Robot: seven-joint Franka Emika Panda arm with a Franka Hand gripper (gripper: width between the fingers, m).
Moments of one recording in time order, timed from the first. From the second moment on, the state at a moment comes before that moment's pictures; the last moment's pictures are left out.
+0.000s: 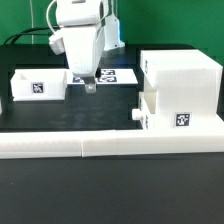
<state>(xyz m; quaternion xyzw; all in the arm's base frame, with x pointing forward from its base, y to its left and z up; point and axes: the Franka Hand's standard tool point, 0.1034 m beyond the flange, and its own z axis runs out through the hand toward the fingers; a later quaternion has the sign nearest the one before) 0.492 -0.028 0.051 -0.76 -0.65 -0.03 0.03</state>
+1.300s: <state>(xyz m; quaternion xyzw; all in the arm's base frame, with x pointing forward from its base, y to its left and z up) 0.427 -0.070 0.057 -0.95 -0.31 -0.06 0.00</state>
